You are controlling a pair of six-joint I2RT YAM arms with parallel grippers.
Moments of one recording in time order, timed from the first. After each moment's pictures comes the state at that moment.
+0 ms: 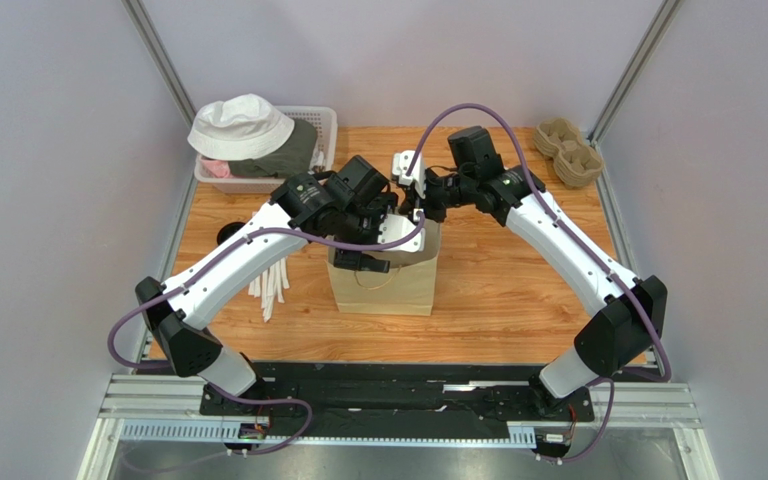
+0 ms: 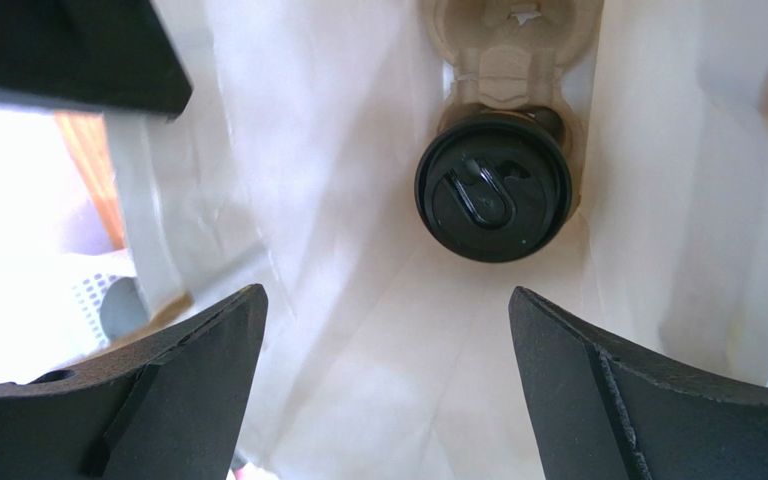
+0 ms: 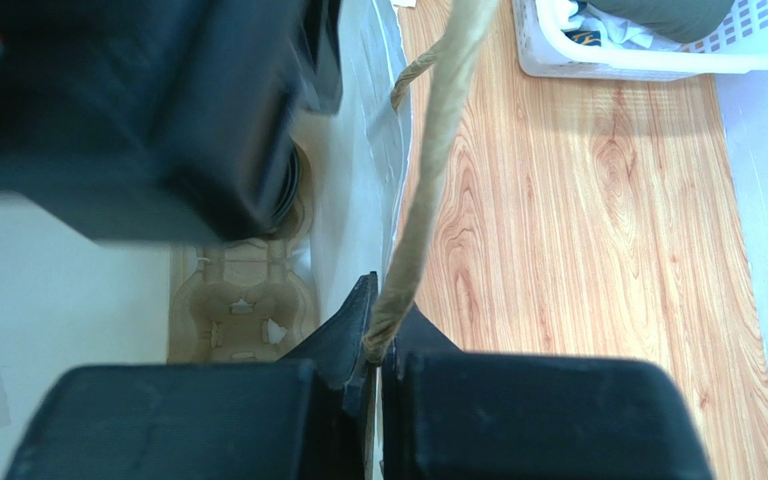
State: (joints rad) left arm -0.85 1.55 1.70 -1.20 0.04 0.92; right arm 0.55 1.55 1.53 -0.67 -0.66 -0.74
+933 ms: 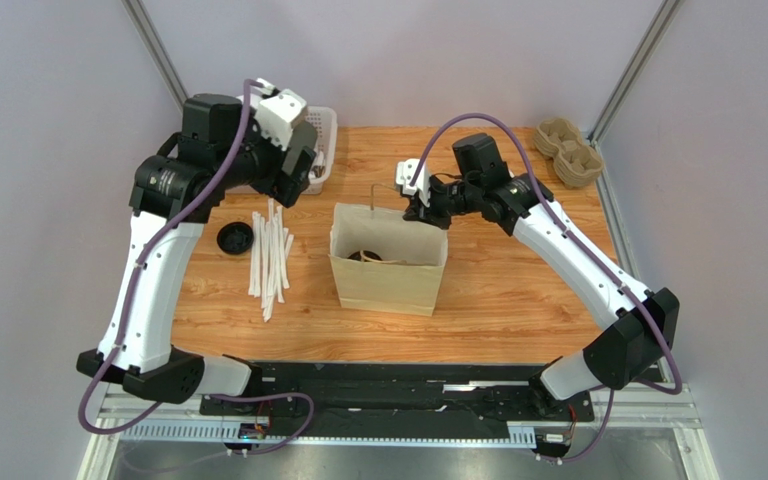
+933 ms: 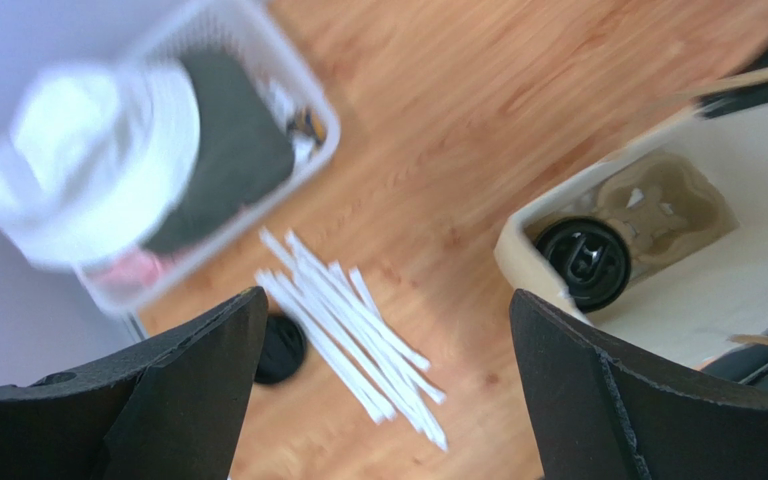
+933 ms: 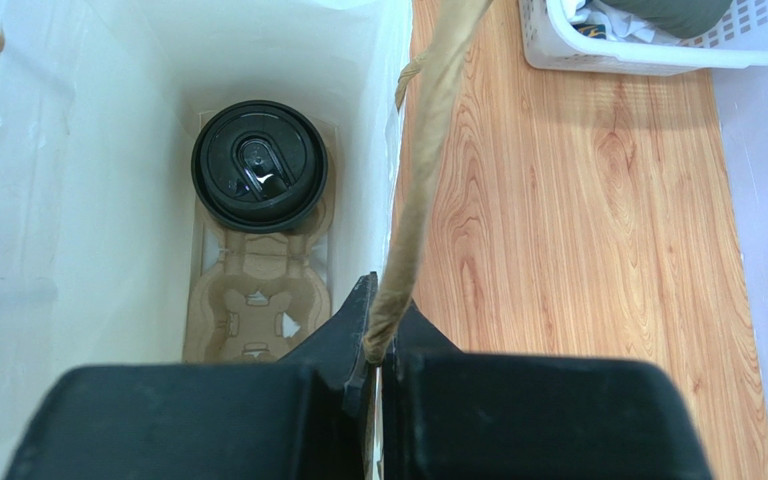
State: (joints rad) left arm -0.38 1.36 1.97 -1.16 0.13 0.32; right arm 0.56 1.48 1.48 -0.68 -0.64 -0.75
